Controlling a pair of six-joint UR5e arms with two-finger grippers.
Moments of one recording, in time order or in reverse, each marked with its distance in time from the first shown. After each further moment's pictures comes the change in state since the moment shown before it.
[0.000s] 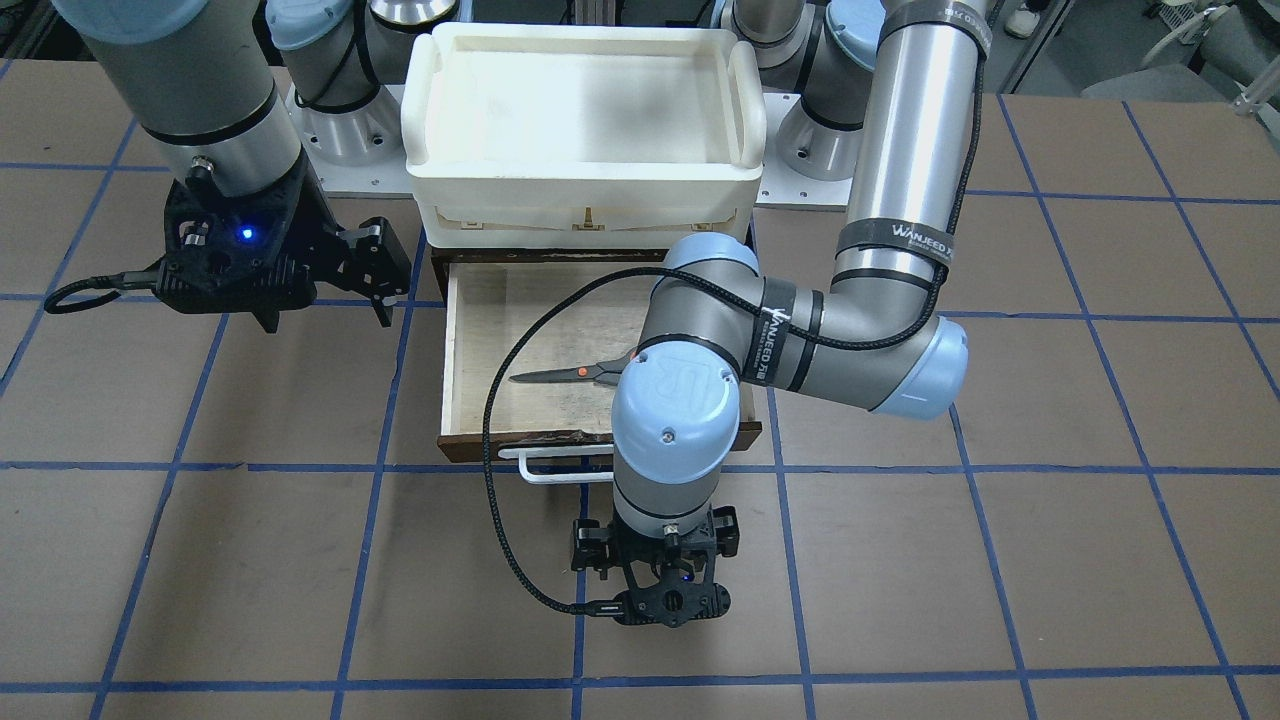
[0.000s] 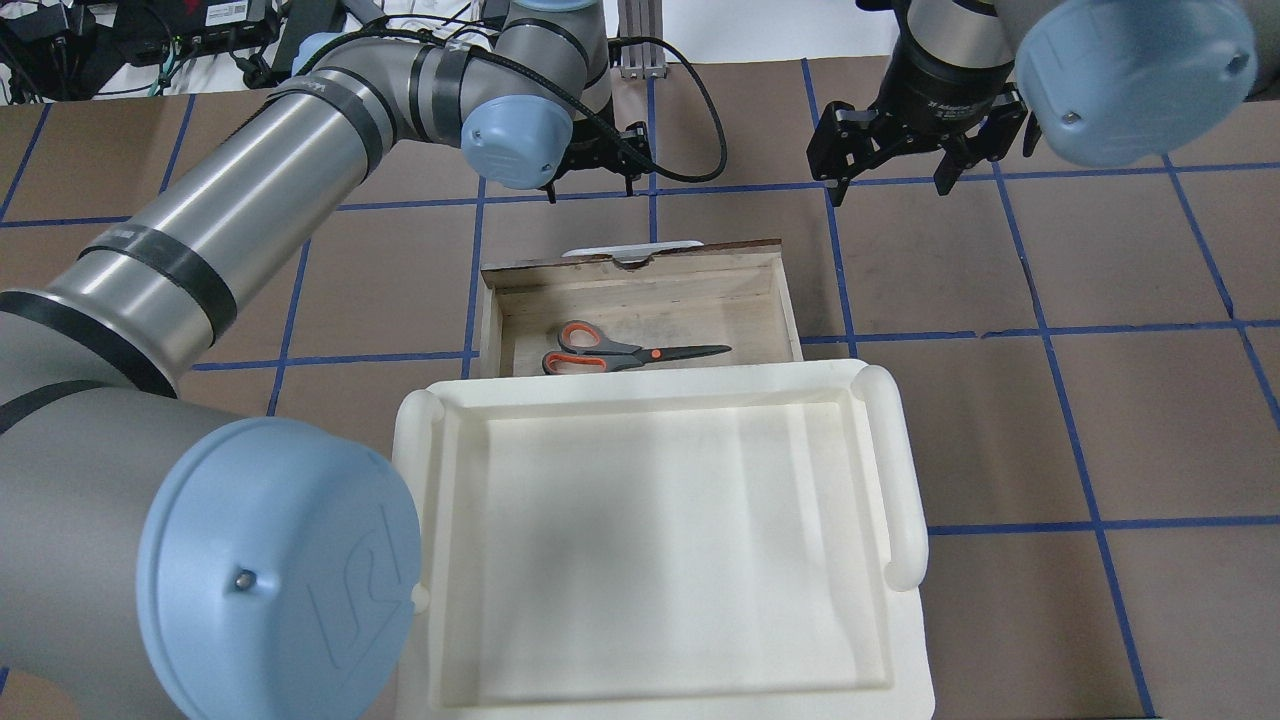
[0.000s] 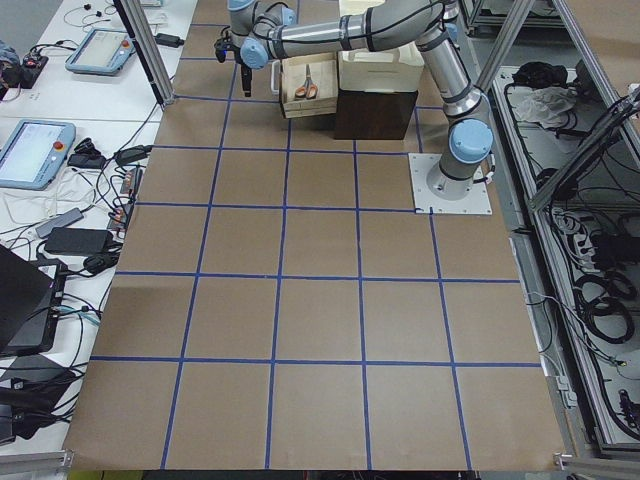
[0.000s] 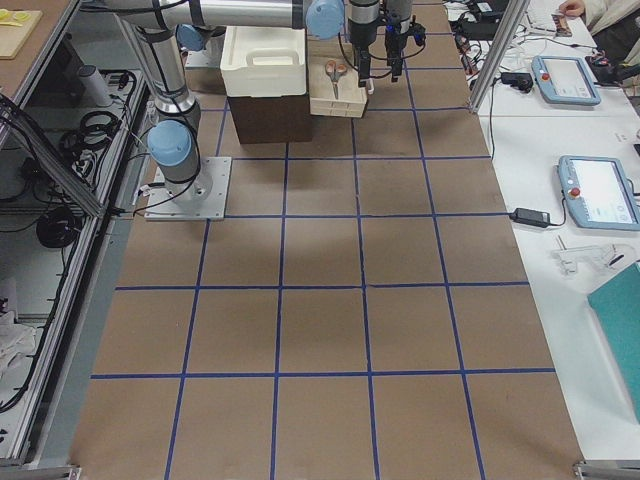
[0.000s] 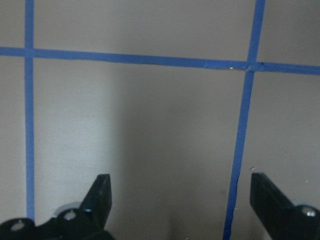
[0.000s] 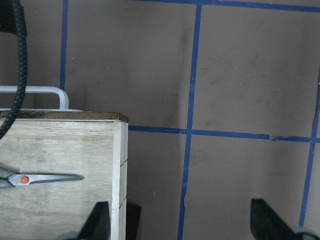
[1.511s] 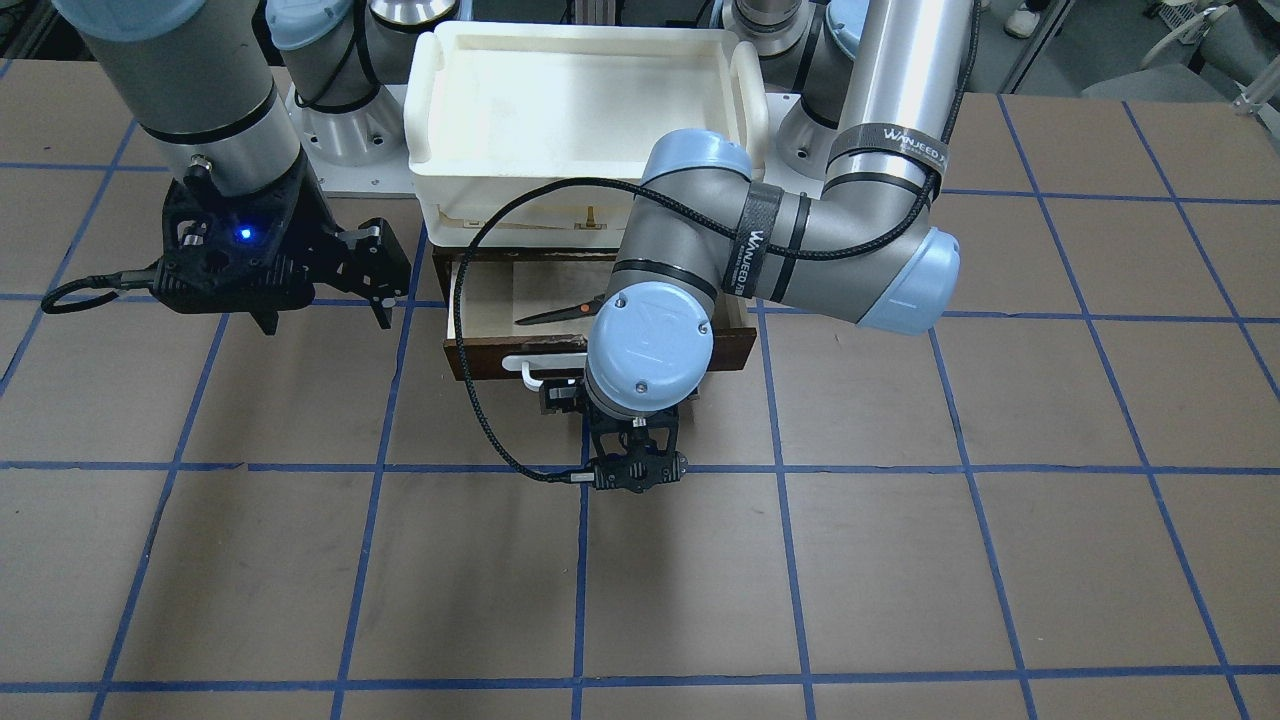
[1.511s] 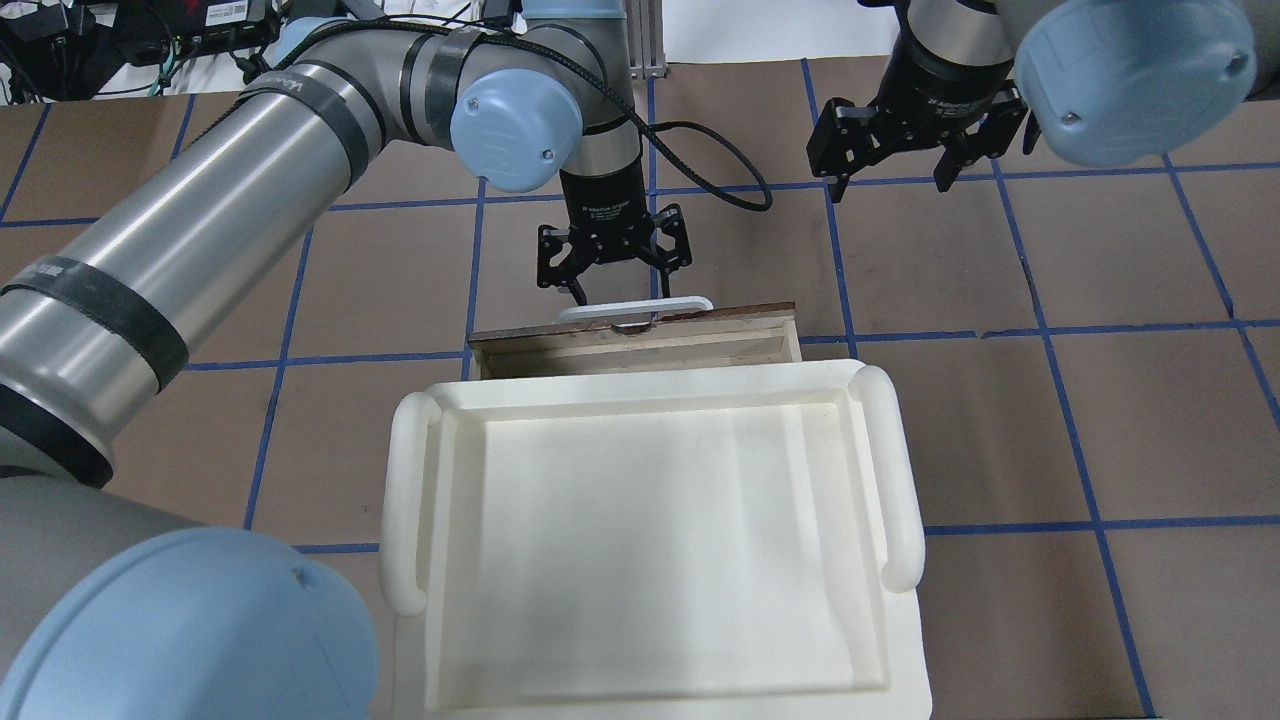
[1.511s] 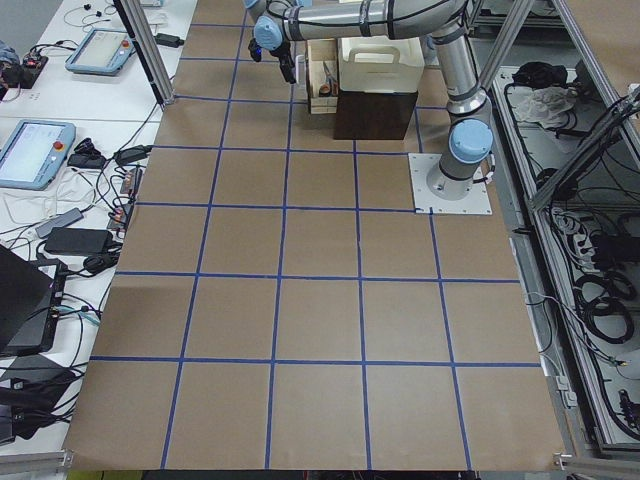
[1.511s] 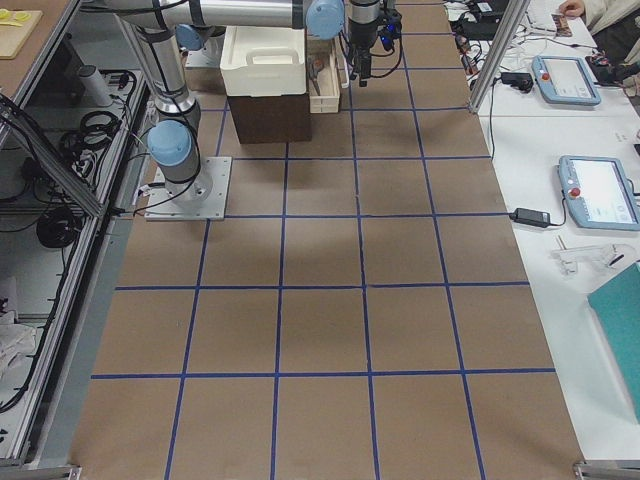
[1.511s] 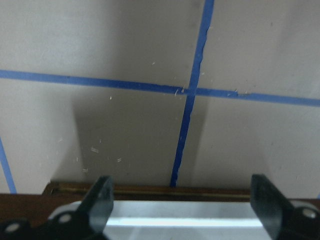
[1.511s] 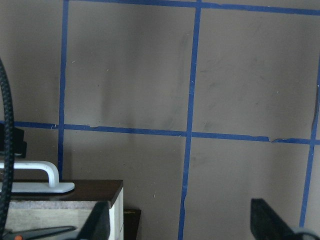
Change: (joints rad) left arm -0.023 0.143 -0.097 -0.438 -0.177 -0.024; right arm 0.000 0.000 0.000 -0.009 -0.001 0.003
